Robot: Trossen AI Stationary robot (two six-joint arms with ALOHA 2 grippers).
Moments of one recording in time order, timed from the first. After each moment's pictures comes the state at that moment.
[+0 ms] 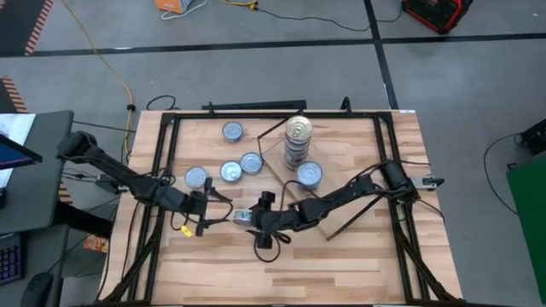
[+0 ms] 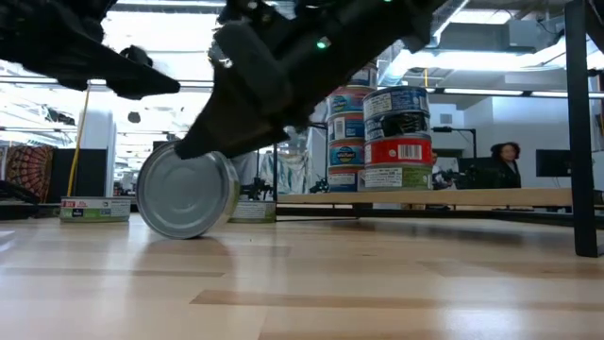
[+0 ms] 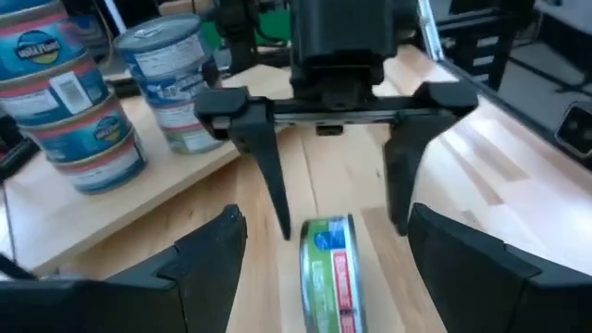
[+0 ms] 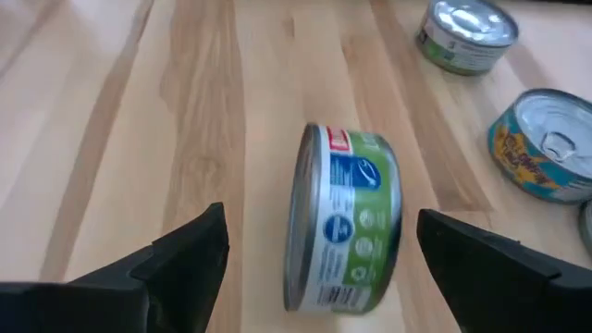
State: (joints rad) left arm -0.45 0.88 0.28 0.37 -0.40 0.04; right arm 0.29 2.09 1.40 0.06 0.36 0.13
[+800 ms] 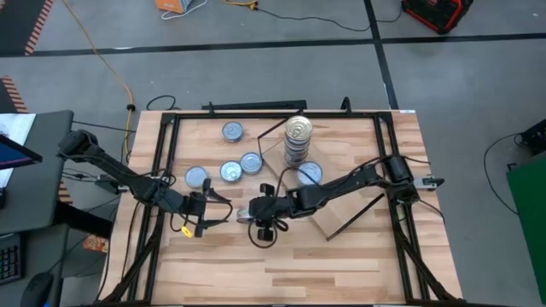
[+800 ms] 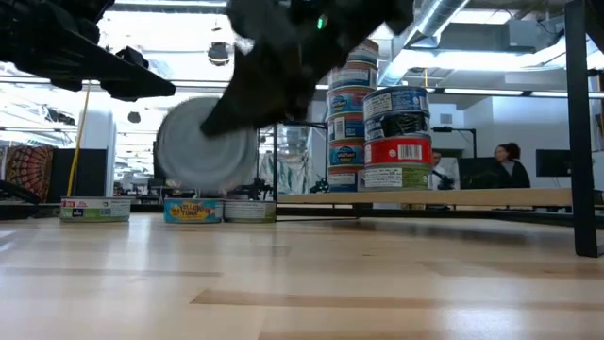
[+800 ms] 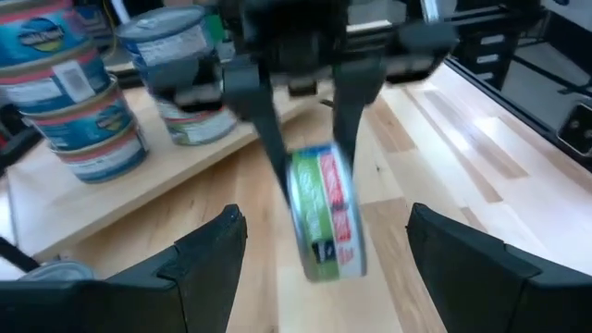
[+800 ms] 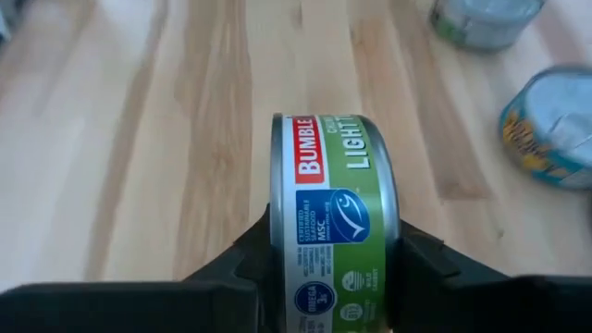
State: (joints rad) left arm -0.48 0.87 0.28 0.33 -0.43 0.00; right arm 0.22 2.04 1.47 -0.12 0.17 0.18
